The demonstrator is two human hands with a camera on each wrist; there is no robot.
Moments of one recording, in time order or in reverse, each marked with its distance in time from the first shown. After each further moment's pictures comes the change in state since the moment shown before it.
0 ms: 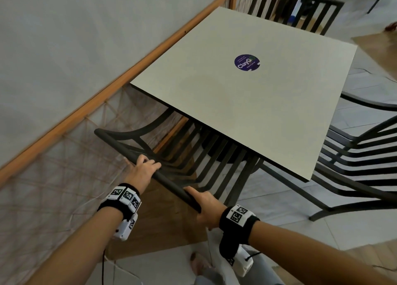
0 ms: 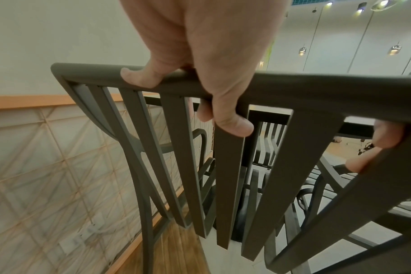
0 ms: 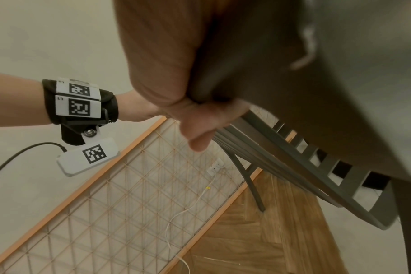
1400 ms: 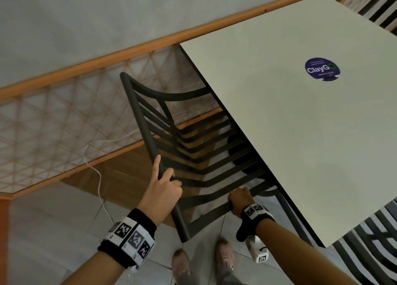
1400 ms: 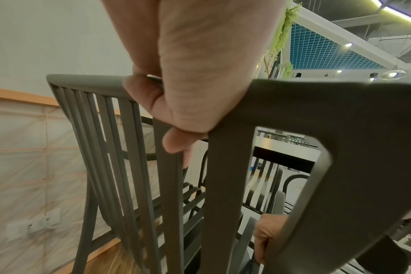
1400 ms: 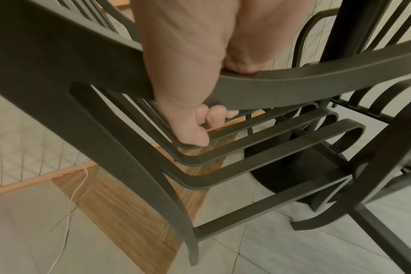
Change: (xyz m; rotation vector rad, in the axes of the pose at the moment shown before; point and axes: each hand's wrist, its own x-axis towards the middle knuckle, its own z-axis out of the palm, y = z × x) left_hand -0.051 0.177 0.020 0.197 -0.178 -0.235; right_hand 0.082 0.232 -0.041 -0.915 -0.173 -0.044
